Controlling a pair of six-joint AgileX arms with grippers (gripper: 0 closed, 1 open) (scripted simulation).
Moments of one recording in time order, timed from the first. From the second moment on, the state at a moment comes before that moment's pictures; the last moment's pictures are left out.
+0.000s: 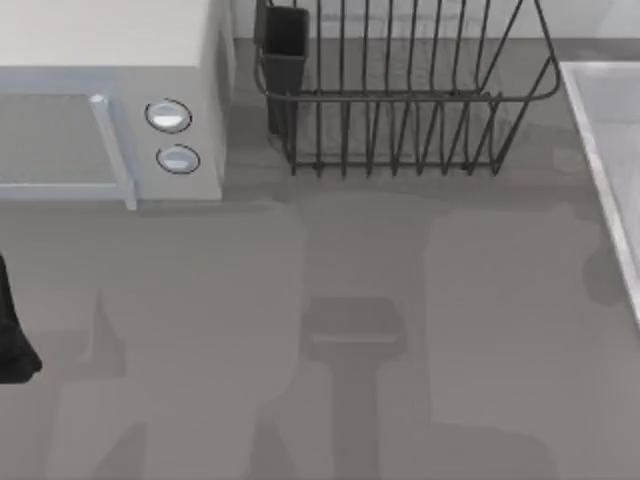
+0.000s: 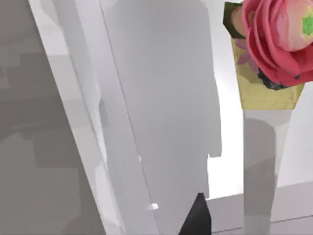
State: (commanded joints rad) left arm 0.00 0.00 0.00 0.00 0.00 0.00; right arm -0.14 2.55 2.63 -1.64 0.02 0.09
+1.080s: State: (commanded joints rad) left arm 0.00 0.00 0.00 0.00 0.00 0.00; right arm -0.15 2.67 2.67 -1.54 0.02 0.08
